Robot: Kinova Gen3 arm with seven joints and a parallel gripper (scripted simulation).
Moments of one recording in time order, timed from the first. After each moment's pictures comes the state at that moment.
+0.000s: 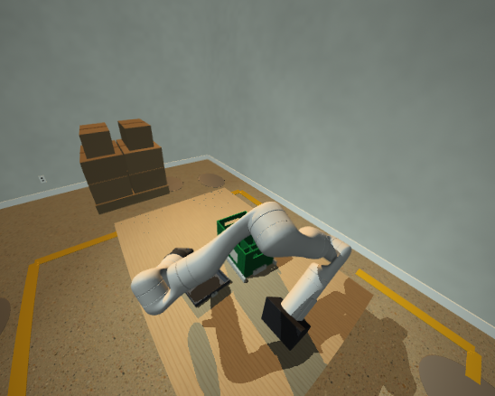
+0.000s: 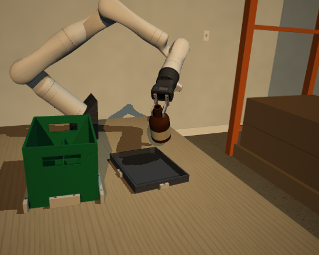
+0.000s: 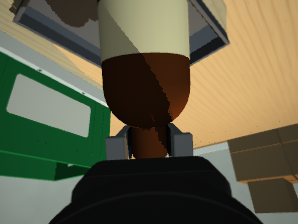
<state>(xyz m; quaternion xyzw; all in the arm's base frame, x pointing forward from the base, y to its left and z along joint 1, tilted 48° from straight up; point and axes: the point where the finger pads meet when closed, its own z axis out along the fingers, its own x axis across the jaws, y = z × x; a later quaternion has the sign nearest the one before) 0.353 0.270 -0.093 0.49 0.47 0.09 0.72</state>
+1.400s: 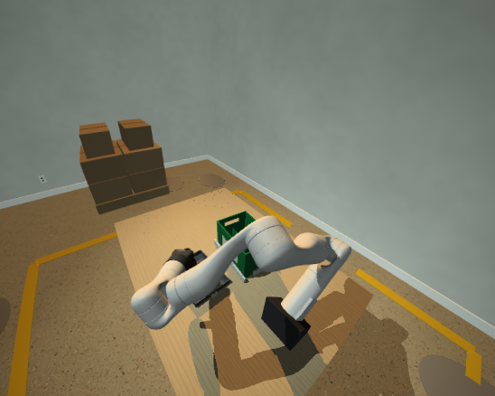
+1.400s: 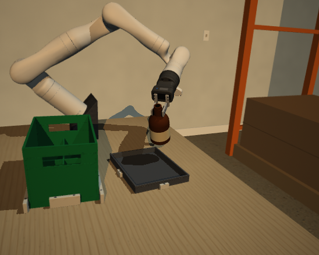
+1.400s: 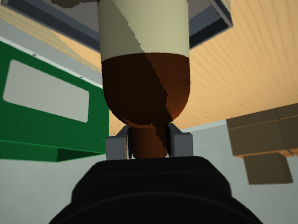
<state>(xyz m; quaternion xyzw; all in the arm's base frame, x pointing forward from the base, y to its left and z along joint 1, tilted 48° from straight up) 0.354 0.271 -0.091 0.45 0.47 0.12 0.75</state>
